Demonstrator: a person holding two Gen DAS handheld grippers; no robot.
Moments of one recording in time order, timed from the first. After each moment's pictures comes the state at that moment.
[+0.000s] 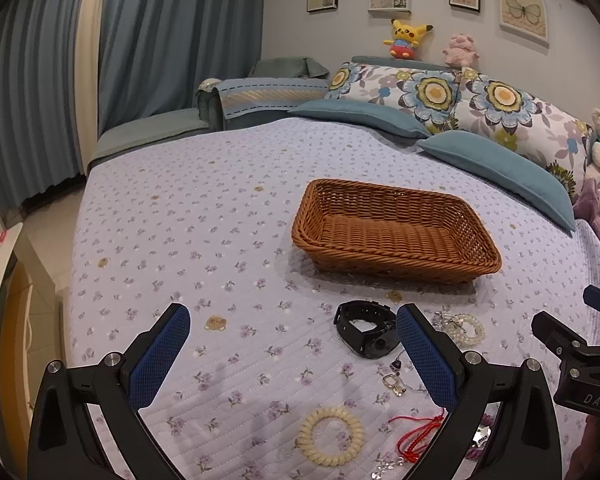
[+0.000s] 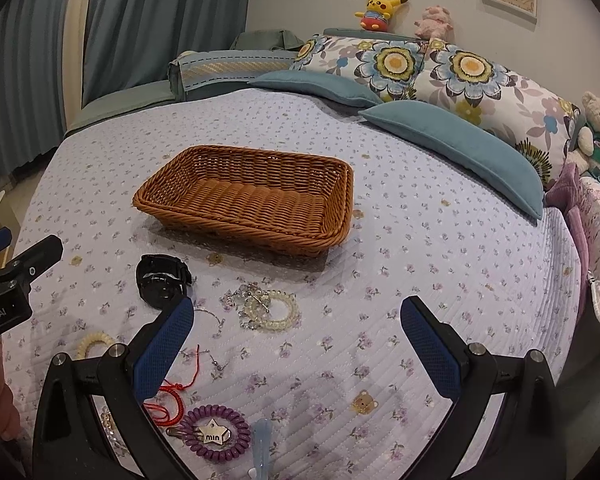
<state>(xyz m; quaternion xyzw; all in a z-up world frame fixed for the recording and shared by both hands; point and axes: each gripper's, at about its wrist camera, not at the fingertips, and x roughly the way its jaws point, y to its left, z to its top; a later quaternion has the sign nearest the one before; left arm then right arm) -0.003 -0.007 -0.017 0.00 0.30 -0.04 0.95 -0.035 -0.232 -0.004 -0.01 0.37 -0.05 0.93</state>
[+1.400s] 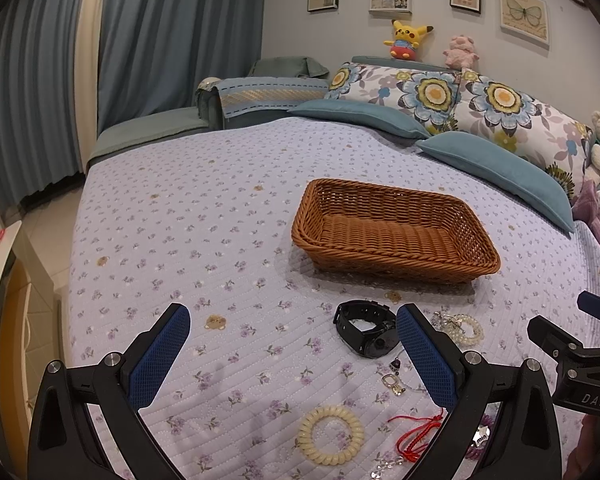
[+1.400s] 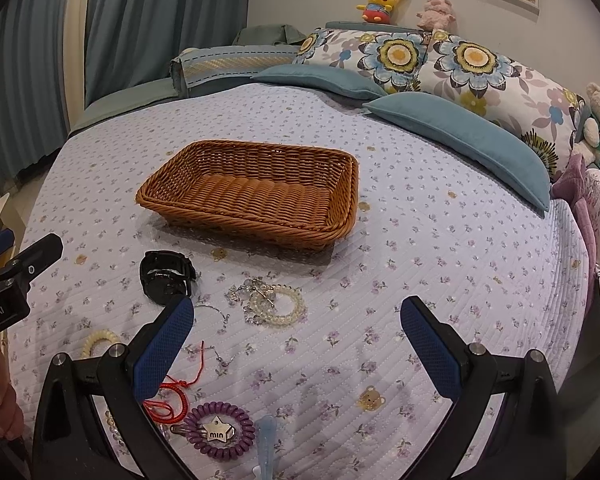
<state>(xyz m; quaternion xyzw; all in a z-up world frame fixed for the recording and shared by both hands) -0.004 -0.009 -0.016 -0.01 0.31 -0.04 0.95 -0.033 -0.233 -0.007 0.00 0.38 -0.04 0.92</state>
